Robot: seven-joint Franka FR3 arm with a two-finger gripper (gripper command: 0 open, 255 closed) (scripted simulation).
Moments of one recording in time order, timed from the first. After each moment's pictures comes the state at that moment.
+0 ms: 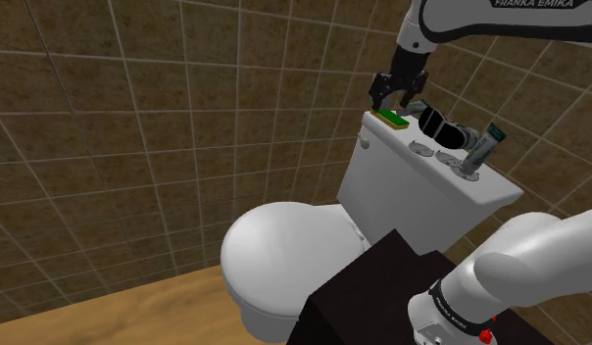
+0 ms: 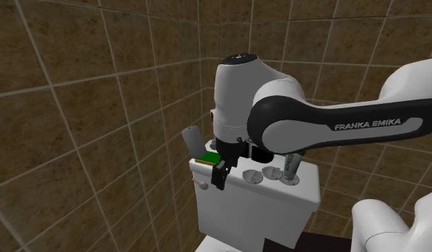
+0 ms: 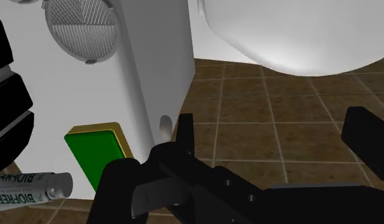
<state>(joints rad) -0.09 -0.48 -0.01 -2.19 -0.17 1.77 0.25</state>
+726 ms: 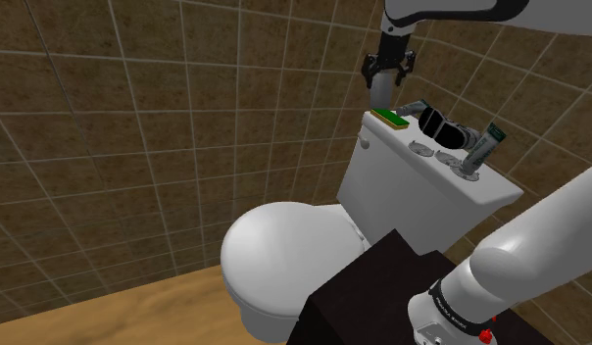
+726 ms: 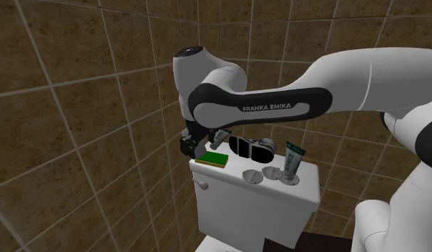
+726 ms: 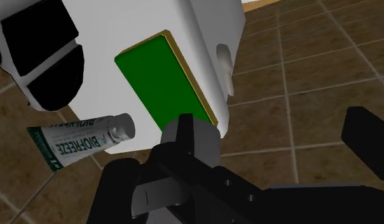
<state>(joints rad) -0.18 -0.10 -0.03 -1.79 -0.28 1.75 0.40</state>
